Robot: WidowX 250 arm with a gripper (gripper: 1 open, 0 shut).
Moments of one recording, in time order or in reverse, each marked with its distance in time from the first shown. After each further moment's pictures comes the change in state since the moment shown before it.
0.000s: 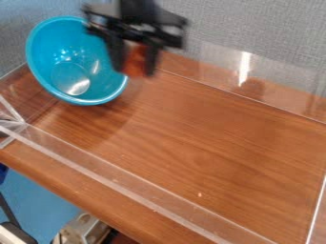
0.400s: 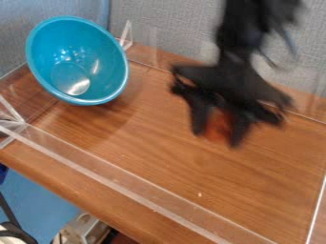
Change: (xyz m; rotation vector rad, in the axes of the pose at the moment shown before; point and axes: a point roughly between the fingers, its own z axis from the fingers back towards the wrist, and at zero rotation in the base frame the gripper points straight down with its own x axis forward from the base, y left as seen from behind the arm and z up) arm -0.057 -0.087 -0.020 -0.015 0.005 -0.185
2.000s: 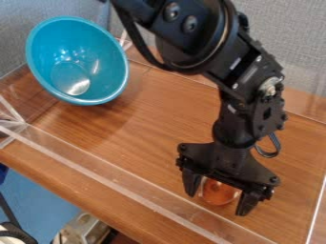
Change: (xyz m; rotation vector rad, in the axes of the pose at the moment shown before) arm -0.007 -0.007 -0.083 -0.041 0.020 -0.007
